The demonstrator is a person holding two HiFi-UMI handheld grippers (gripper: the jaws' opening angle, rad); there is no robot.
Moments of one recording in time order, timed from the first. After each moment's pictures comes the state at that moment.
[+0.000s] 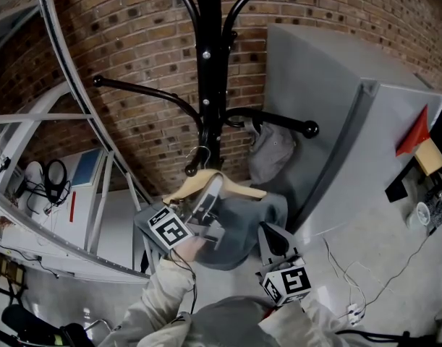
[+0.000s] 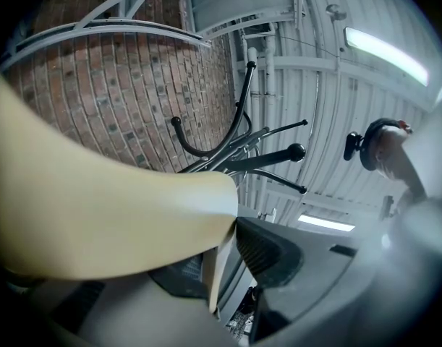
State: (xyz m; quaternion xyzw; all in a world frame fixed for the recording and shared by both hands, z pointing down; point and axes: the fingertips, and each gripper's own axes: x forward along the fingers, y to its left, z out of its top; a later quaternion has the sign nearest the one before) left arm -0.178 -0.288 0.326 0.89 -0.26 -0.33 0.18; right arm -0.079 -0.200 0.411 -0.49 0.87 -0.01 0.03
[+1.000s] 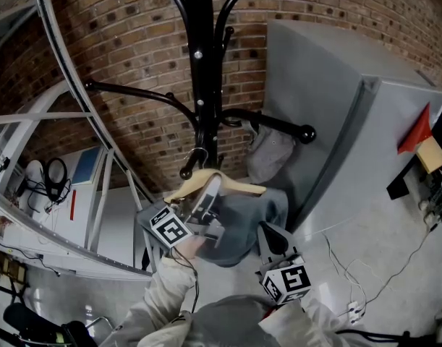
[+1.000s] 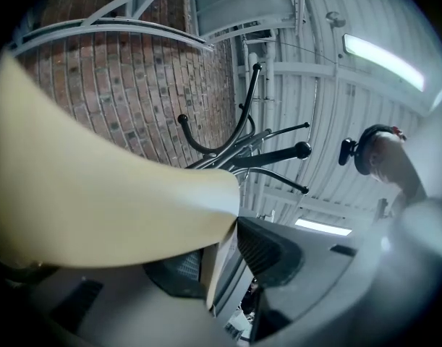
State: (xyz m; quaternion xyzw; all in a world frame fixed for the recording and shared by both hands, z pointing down) left arm -0.176 -0.293 0.335 0.89 -0.25 -0.35 0.18; right arm -0.073 -0.204 0.421 -0.48 0.88 -0.03 0.03
